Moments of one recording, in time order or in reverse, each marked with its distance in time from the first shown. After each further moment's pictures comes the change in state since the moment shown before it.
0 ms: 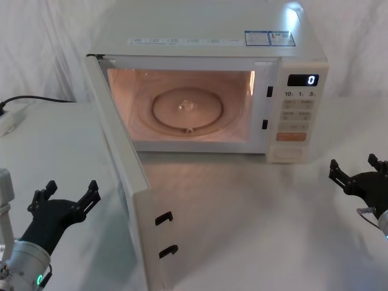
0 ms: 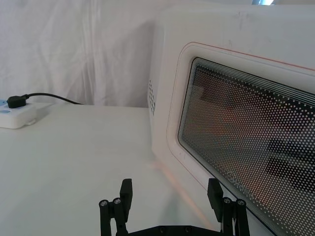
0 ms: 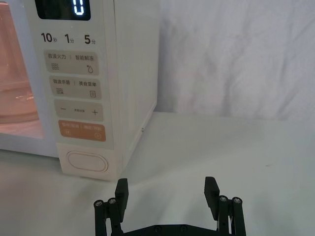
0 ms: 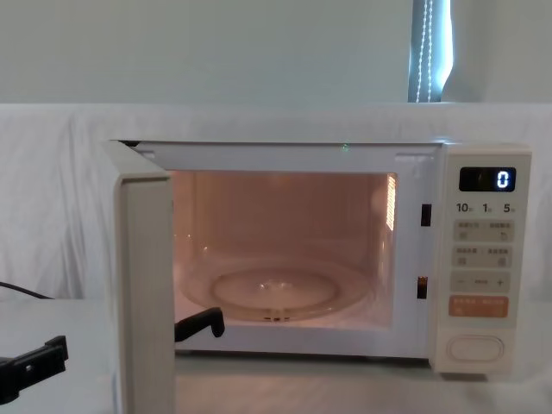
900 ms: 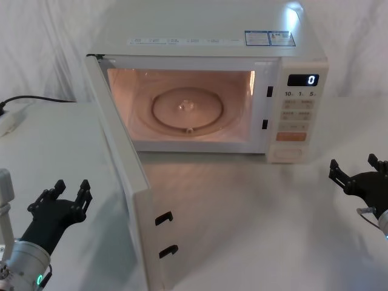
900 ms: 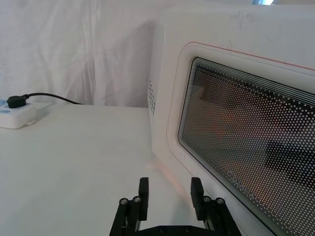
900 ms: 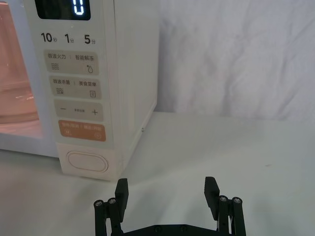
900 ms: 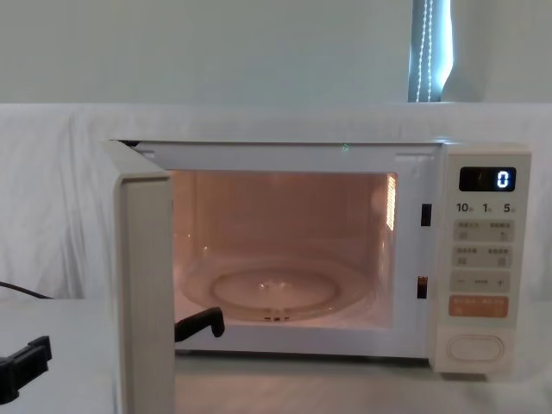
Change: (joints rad) left arm 0.000 0.000 0.000 0.000 0.000 0.000 0.000; right arm 0.000 0.000 0.000 0.000 0.000 0.000 0.000
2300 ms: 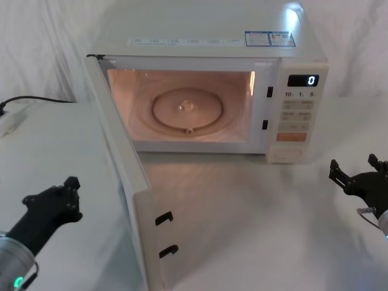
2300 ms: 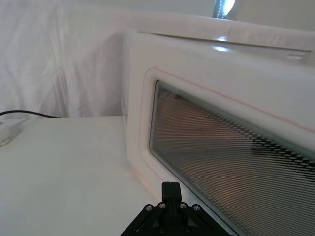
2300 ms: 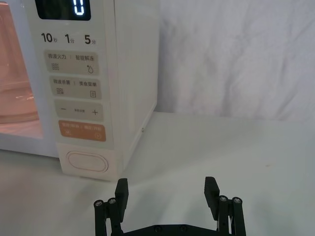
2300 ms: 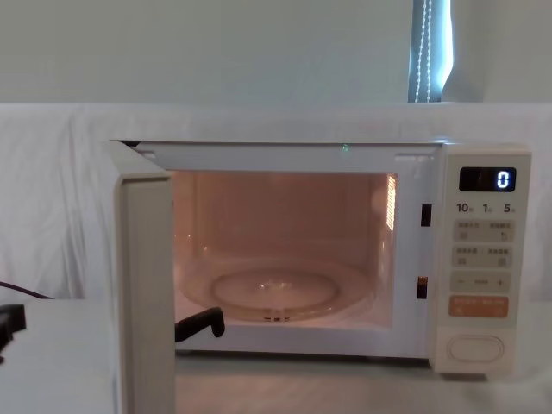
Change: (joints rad) left arm 0.072 0.104 -0.026 -0.173 -0.077 0.104 -0.080; right arm 0.000 0.000 0.000 0.000 0.000 0.000 0.000
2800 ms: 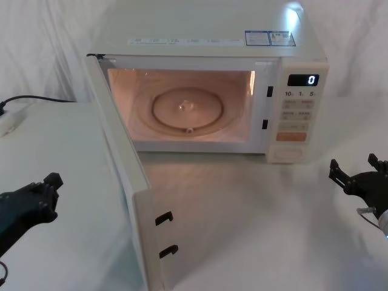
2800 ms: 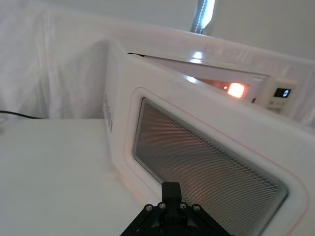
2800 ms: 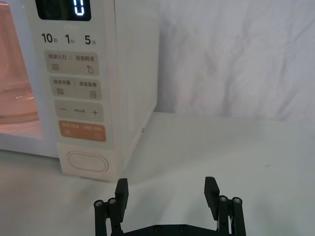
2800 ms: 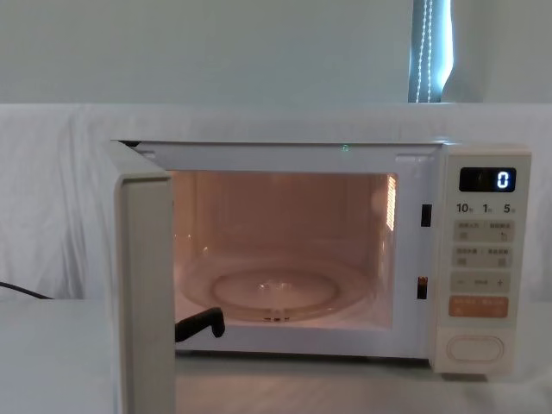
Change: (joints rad) left arm 0.092 0.094 -0.122 -0.144 -0.201 0.112 -0.087; right arm 0.000 0.000 0.000 0.000 0.000 0.000 0.000
